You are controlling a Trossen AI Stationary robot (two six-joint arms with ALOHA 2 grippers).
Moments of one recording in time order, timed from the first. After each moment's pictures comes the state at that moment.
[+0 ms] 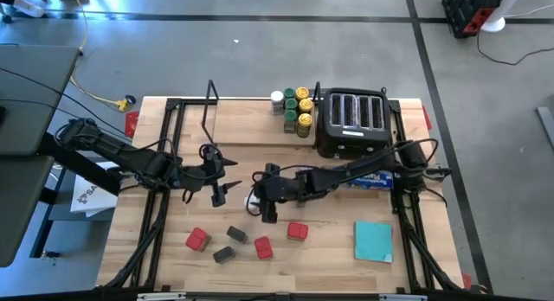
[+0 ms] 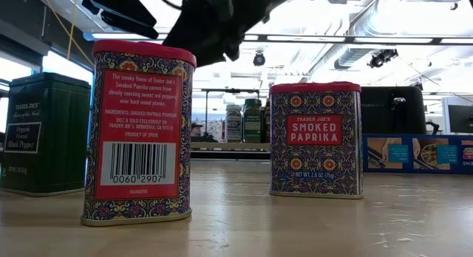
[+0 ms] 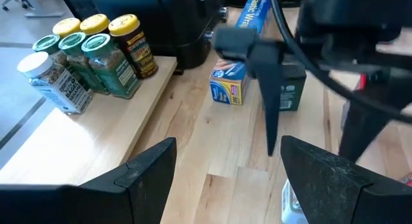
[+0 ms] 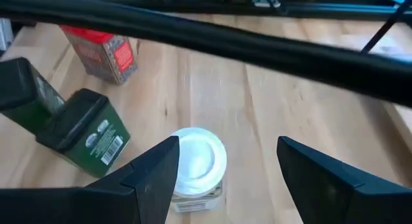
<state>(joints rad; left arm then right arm) -0.37 1.02 0.78 -0.40 -0.62 -0.23 0.21 1.99 1.47 -0.13 0.23 0.08</state>
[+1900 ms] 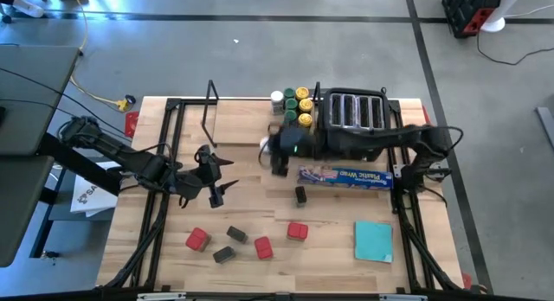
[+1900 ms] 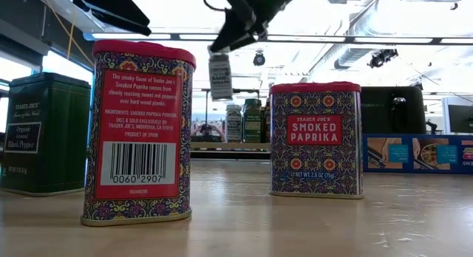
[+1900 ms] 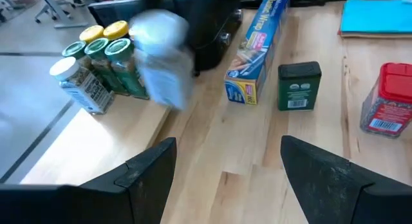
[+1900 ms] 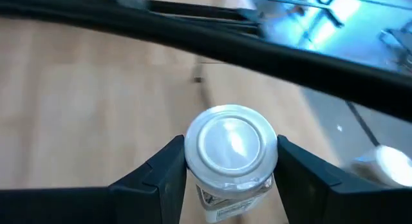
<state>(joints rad) -0.45 1.01 0.78 -0.44 -0.76 -0.26 -0.03 1.77 1.47 -0.33 0.33 -0.11</state>
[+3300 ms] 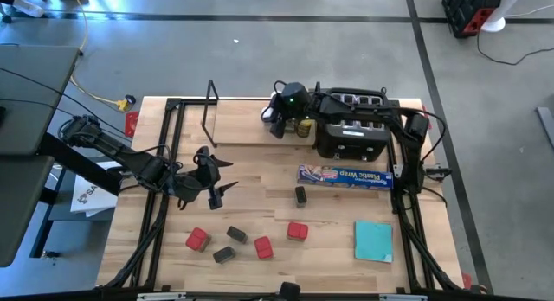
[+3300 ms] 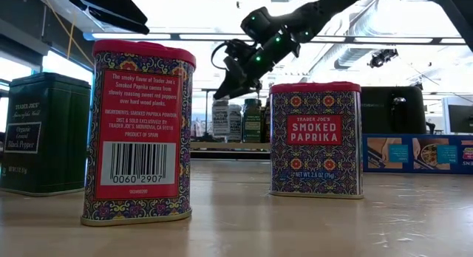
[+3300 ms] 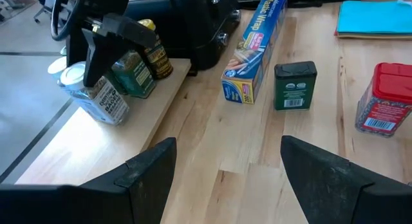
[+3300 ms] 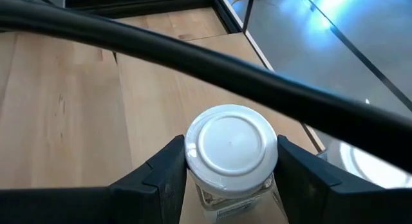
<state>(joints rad) -0.47 1.01 0.78 -0.45 -0.77 -0.29 -0.41 1.94 1.47 -0.13 -0.03 -0.14</state>
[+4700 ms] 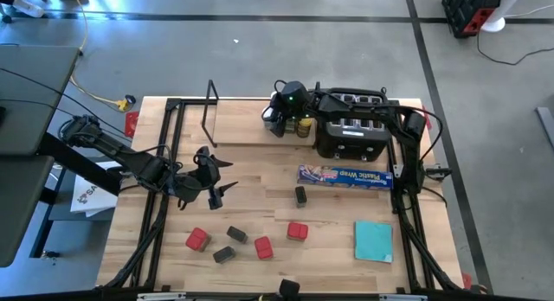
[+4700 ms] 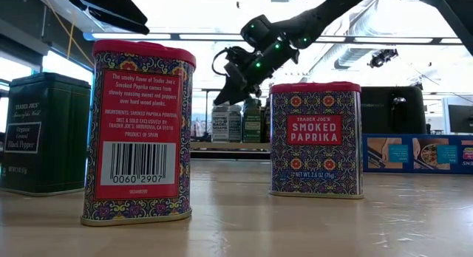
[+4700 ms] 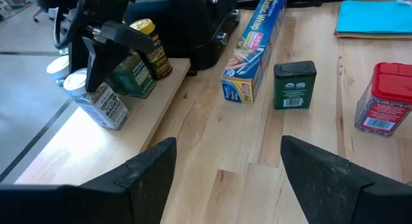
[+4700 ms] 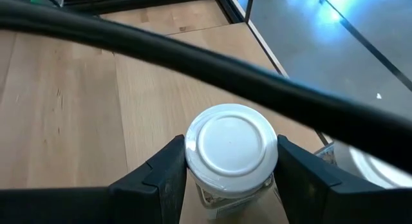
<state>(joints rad) -0.47 1.01 0.78 -0.45 -0.77 -0.29 -0.44 1.97 1.47 -0.13 -0.08 -0.13</state>
